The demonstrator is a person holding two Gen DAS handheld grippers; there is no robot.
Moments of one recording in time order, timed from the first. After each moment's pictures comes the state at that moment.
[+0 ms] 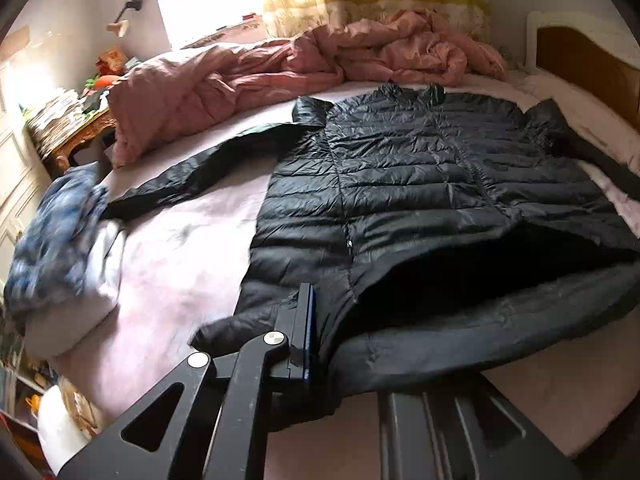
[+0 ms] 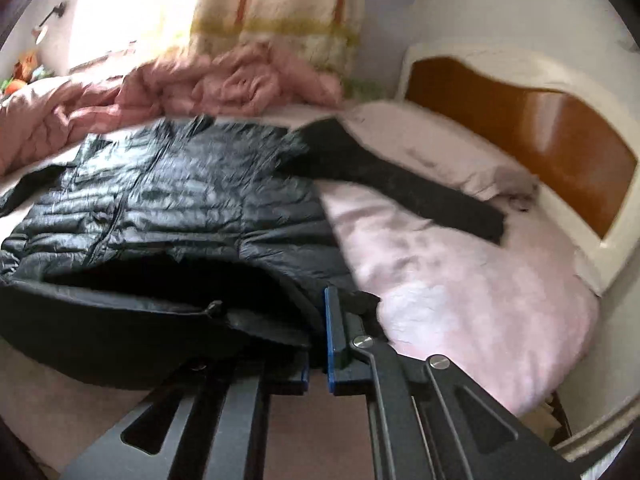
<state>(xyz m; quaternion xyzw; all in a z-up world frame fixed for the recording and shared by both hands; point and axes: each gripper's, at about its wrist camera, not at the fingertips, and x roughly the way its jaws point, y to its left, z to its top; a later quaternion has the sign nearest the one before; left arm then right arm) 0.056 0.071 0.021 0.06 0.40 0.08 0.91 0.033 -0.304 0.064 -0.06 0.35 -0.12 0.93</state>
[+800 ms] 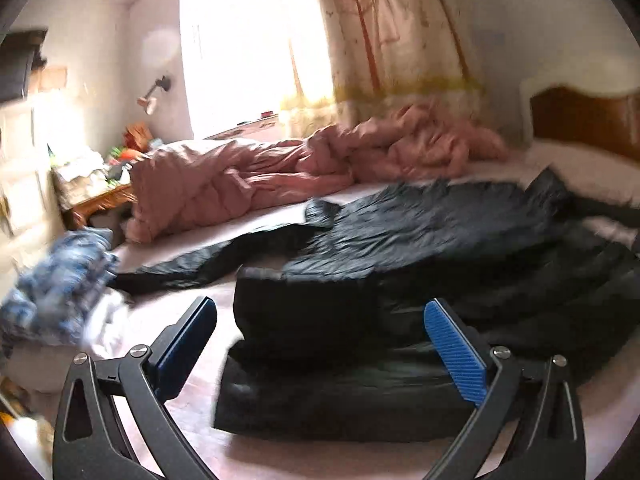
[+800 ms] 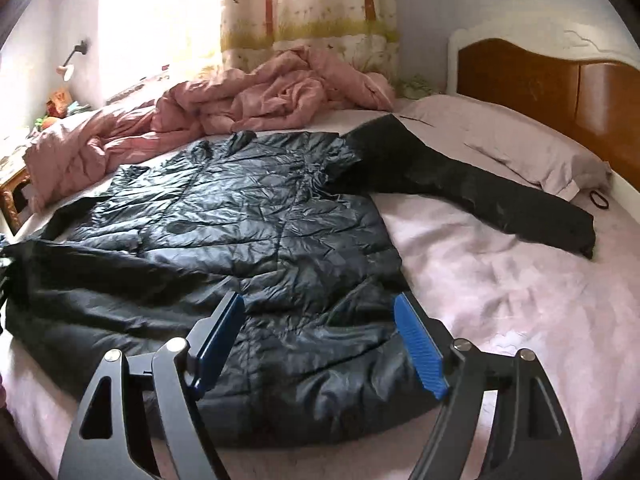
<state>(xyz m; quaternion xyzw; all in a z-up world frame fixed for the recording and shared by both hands) 0.033 0.074 0.023 0.05 0.19 0.07 0.98 0.088 -0.328 0.035 0.02 0.32 -0.01 0.95</state>
